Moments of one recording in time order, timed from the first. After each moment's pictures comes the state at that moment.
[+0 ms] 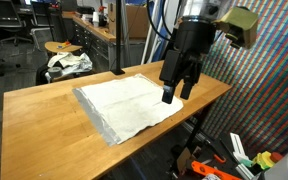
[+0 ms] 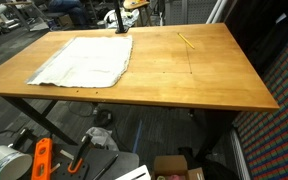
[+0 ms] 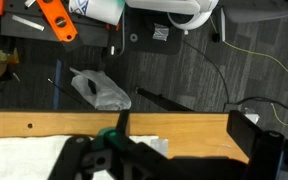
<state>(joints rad) 0.22 -0.67 0.04 -2.65 0.34 1.84 -0.02</state>
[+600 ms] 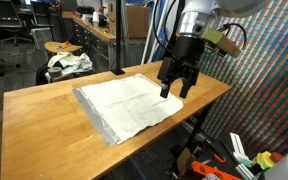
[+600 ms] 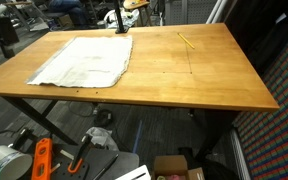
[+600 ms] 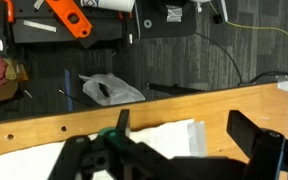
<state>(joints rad) 0.09 -0.53 0.00 -2.64 0.34 1.93 -0.03</state>
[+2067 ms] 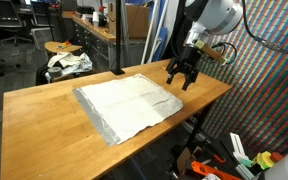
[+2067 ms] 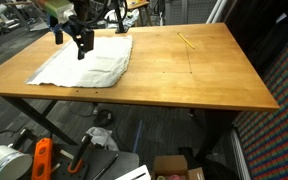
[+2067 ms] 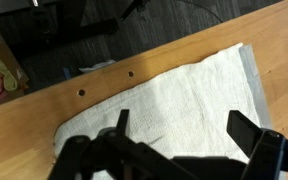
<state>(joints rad) -0.09 -0.11 -0.20 -2.40 0.40 1.97 -0.23</state>
